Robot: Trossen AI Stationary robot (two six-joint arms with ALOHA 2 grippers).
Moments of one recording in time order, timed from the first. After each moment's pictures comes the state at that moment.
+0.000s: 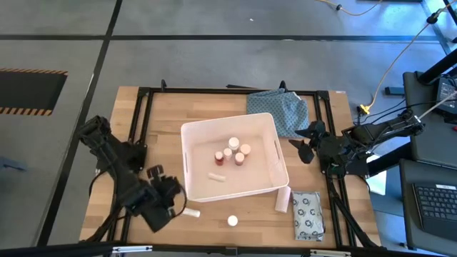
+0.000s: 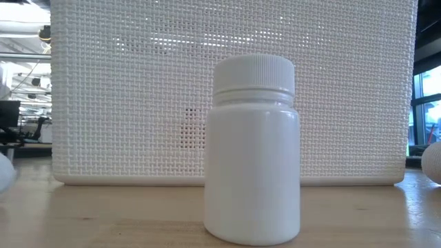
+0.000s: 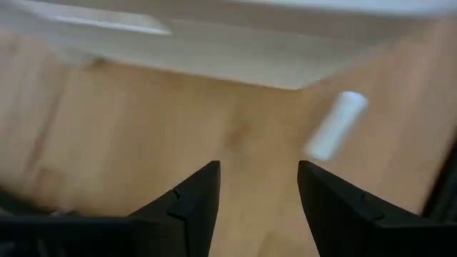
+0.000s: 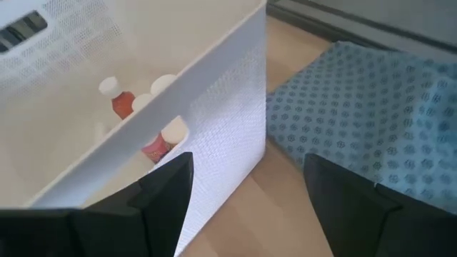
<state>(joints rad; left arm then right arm) -0.84 1.59 1.47 -1.40 -0.39 -1.20 0.34 0.63 0.66 -0.76 0.68 0.83</state>
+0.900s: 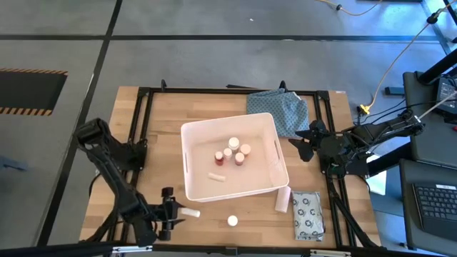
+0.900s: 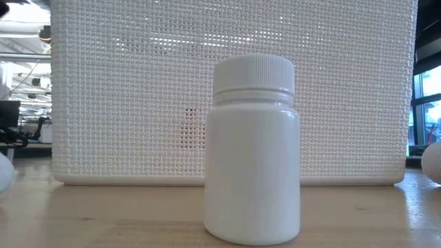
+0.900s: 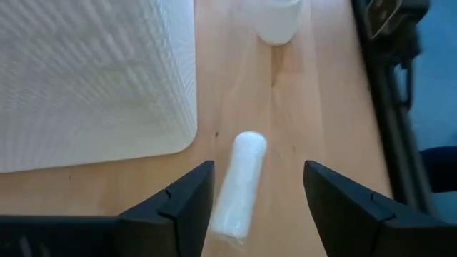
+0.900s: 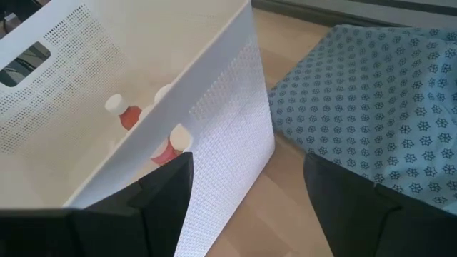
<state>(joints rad) -1.03 1.60 0.94 -0.44 -0.71 -0.94 0.34 0.63 0.66 -0.76 0.68 0.97</state>
